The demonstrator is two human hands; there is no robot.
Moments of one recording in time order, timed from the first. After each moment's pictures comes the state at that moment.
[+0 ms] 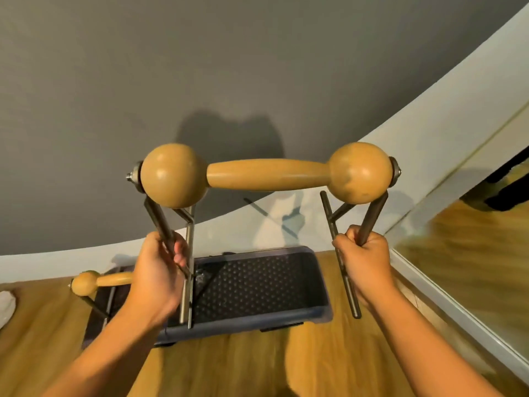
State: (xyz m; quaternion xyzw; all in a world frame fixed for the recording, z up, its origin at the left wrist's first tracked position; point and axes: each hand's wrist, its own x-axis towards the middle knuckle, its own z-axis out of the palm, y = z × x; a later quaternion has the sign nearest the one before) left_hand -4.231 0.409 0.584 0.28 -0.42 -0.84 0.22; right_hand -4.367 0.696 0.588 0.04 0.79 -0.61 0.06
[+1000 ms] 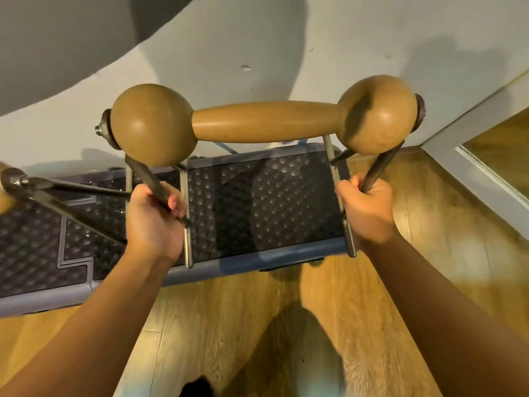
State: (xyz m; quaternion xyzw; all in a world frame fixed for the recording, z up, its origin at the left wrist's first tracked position) left_hand -4.307 0.400 0.160 0.34 -0.41 -0.83 0.19; right_hand -4.426 0.688 0.166 0.06 0.79 -0.60 0.08
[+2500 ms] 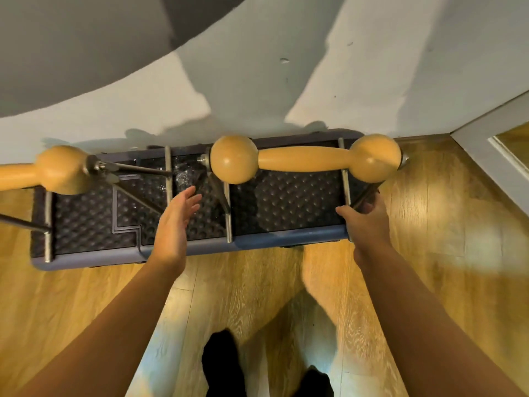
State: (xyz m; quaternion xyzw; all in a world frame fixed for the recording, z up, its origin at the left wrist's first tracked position) left_hand -4.230 0.366 0.154 0.43 -0.62 -0.65 0.01; right_hand -4.381 0.672 0.157 0.25 0.75 -0.58 0.21
